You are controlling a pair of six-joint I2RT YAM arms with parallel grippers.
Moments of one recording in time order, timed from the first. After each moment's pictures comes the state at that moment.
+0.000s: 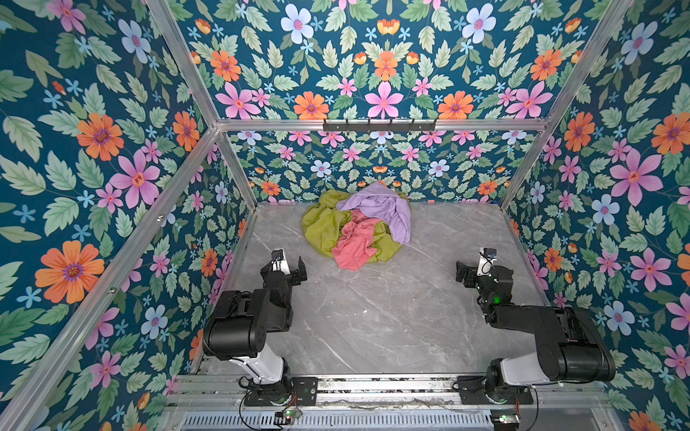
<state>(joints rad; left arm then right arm) 0.00 1.62 0.29 1.14 -0.12 -0.02 -0.06 1.44 0.32 0.76 -0.07 0.09</state>
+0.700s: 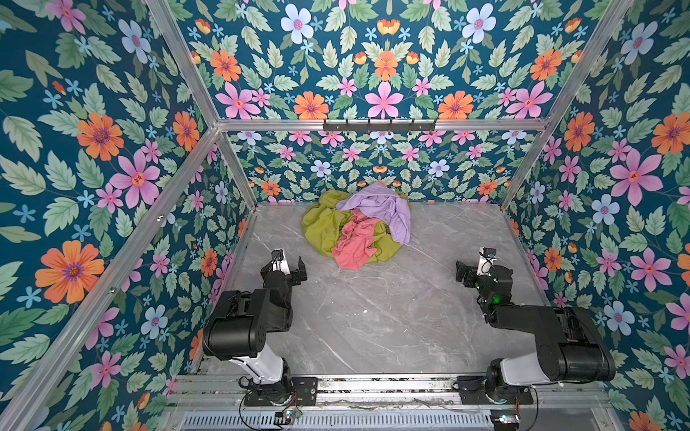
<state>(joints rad) 0.00 1.62 0.29 1.14 -0.12 -0.02 -0.04 1.44 0.32 0.76 -0.05 0.09</state>
